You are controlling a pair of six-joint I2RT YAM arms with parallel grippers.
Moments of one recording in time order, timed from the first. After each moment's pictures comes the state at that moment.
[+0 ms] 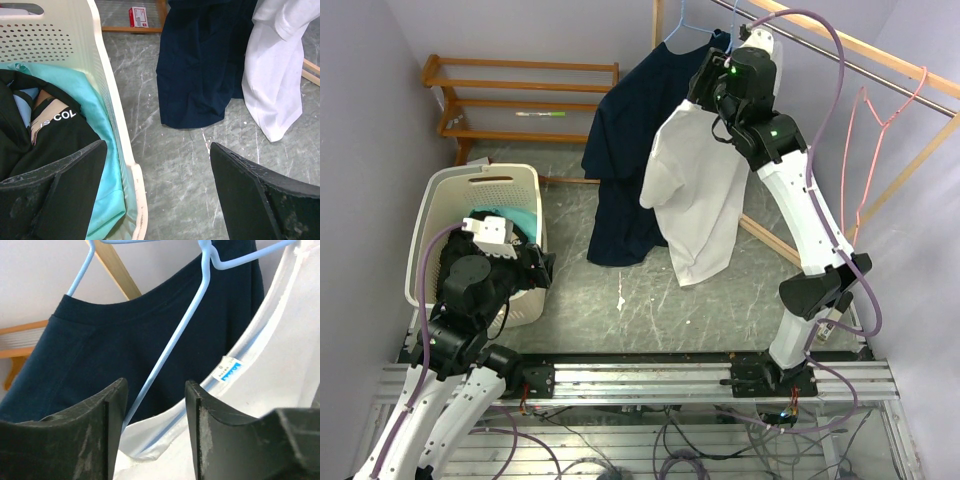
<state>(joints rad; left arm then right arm) -0.41 0.41 0.73 -0.57 -0.13 -0.25 0.47 1.81 2.24 -0.57 0.35 0.38</state>
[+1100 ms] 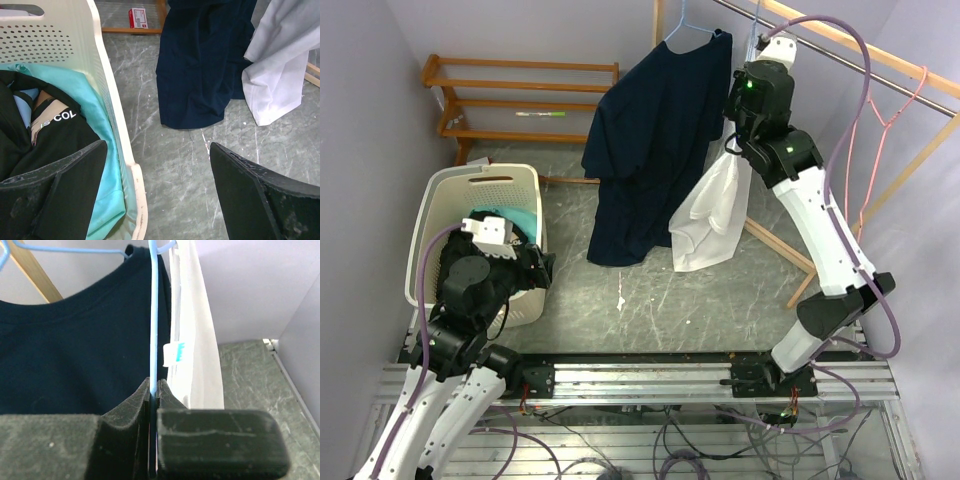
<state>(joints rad) -0.41 0.41 0.73 -0.57 -0.13 -0.25 0.47 1.67 2.05 -0.53 0.61 0.19</state>
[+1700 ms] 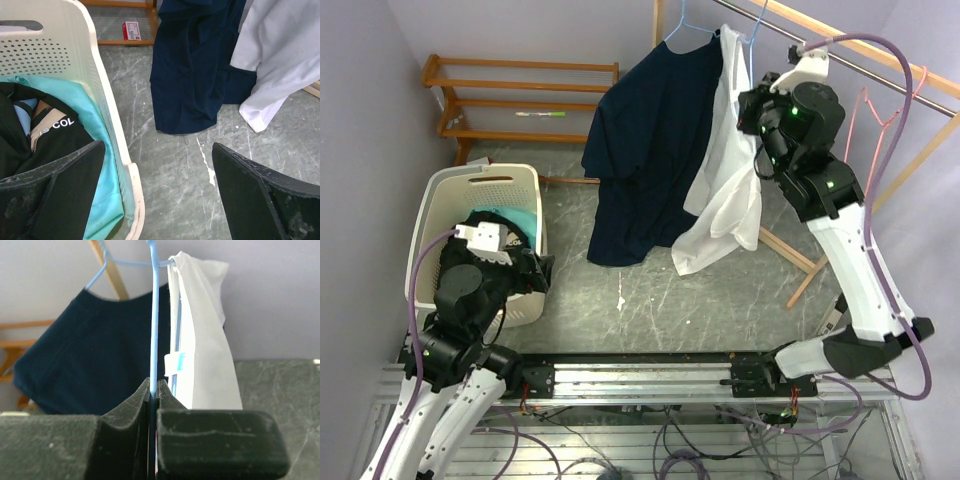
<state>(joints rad) -0.41 0.36 0.73 -0.57 -0.10 -0.24 0.47 1.44 1.91 -0.44 0.40 0.19</state>
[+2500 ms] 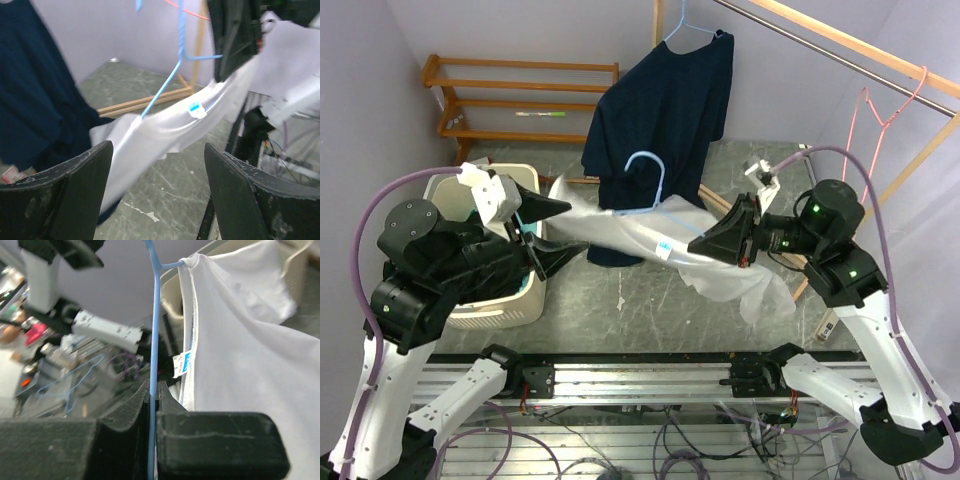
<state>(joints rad) -0.41 0.76 1.34 -0.54 0.66 -0.03 0.47 0.90 1.25 -0.41 -0.89 0.38</state>
